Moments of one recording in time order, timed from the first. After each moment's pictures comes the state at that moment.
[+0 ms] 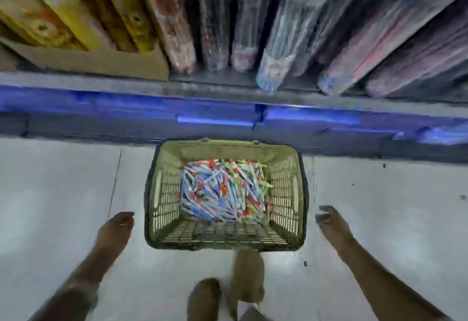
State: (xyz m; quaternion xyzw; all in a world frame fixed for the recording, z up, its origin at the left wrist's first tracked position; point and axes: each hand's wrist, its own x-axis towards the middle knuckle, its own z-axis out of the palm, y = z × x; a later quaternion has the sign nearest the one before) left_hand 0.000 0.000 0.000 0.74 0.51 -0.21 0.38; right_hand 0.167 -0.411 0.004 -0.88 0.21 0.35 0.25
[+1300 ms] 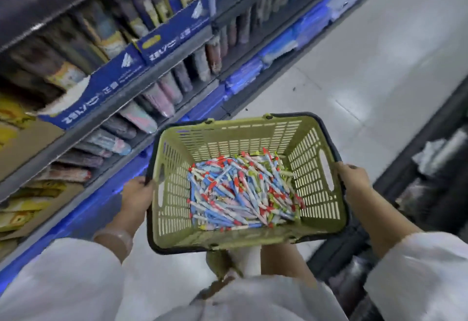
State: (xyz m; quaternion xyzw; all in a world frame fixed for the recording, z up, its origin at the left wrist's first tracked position) left_hand 0.113 -0.282 0.403 0.87 0.21 -0.22 0.39; right_hand -0.030 -0.685 0.395 -0.58 0.63 0.03 0.52
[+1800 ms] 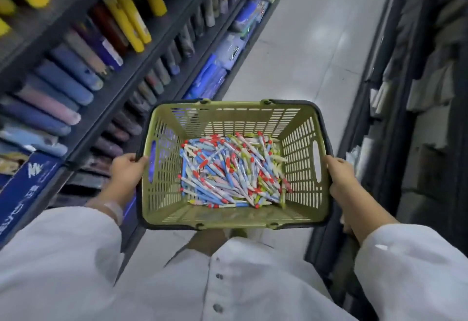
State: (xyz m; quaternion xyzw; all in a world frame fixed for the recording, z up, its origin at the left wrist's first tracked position) left_hand 0.284 -0.733 0.463 0.92 -0.01 -0.19 0.35; right_hand -0.014 -1.027 0.458 -0.42 0.69 -0.14 0.57
